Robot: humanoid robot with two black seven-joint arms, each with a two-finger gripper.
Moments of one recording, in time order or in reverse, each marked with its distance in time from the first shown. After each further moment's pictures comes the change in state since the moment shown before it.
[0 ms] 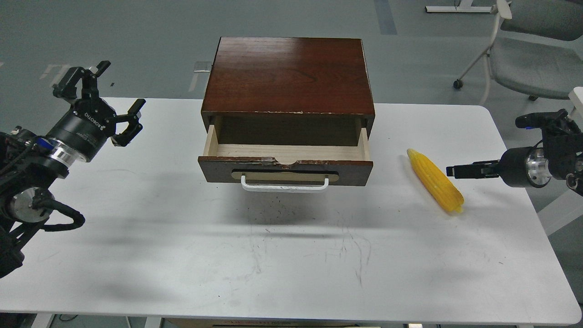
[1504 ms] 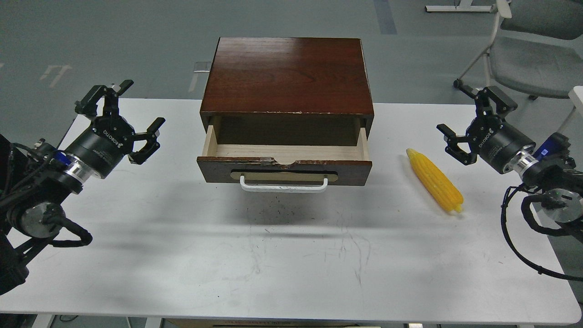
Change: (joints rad) left arm 0.053 0.013 0.054 -0.103 -0.005 0.000 0.000; right arm -0.262 0.027 0.325 0.101 1.420 0.138 0.000
